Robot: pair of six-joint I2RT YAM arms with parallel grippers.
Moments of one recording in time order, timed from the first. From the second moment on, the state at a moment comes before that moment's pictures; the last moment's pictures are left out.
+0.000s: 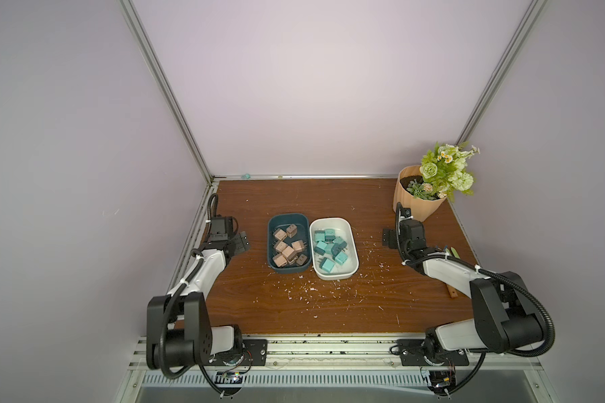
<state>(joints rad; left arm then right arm) 0.11 1.24 0.74 -0.33 -0.17 -0.29 0.25 1.40 0.63 0.15 0.26 0.16</state>
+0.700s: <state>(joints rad) 0.11 0.57 0.18 -0.01 -0.40 -0.32 0.21 0.81 0.18 0.33 0.26 0.08</state>
